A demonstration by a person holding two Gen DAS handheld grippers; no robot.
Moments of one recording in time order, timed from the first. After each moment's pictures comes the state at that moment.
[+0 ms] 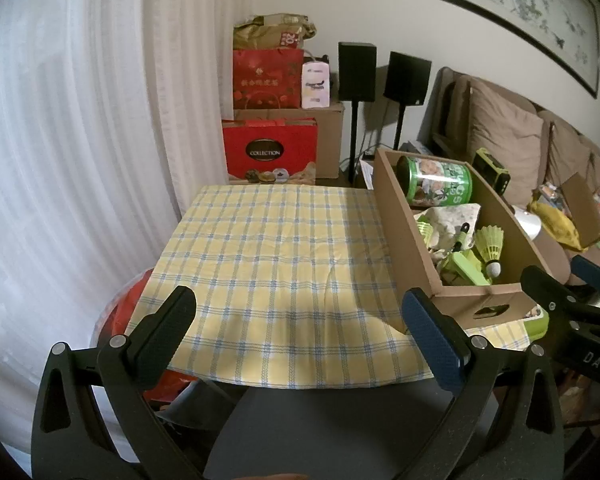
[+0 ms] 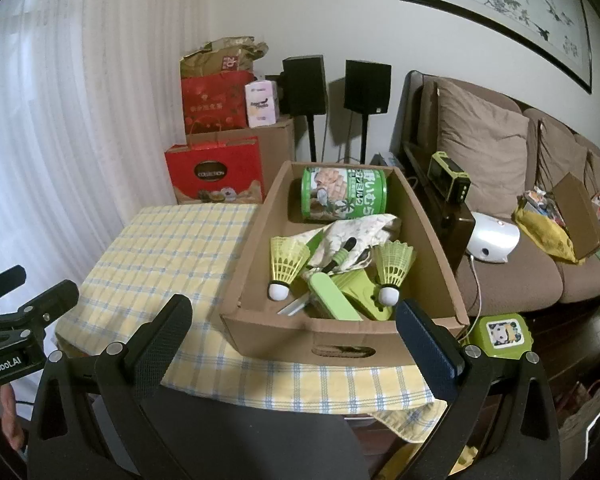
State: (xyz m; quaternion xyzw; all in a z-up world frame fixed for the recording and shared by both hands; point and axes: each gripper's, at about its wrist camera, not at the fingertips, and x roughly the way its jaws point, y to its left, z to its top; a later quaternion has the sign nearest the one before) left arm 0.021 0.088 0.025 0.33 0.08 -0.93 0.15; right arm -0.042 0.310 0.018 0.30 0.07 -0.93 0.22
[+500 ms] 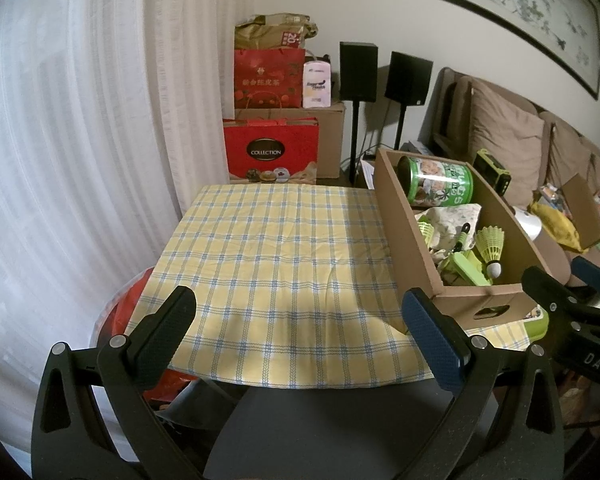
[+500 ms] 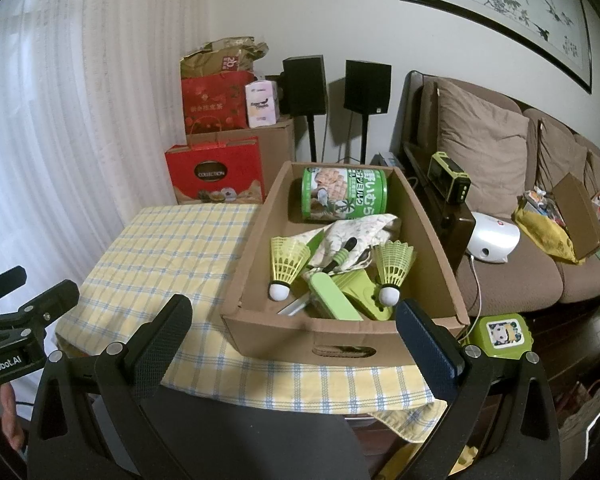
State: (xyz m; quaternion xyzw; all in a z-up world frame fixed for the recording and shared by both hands) left arm 0.022 0.088 0.024 0.33 0.08 -0.93 0.15; right arm -0.042 0.311 0.019 0.30 0.07 -0.93 0.22
